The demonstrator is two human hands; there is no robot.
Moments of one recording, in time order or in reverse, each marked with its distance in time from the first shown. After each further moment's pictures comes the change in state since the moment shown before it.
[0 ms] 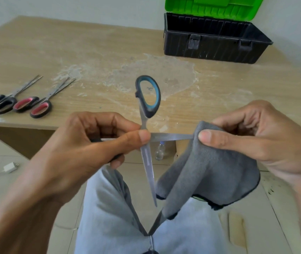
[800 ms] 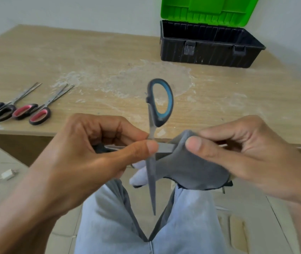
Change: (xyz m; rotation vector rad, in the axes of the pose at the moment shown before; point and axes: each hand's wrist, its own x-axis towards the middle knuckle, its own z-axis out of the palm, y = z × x) left_hand -0.006 0.013 0.008 0.182 0.002 0.143; right_hand -0.009 0.008 0.015 -0.097 -0.038 -0.146
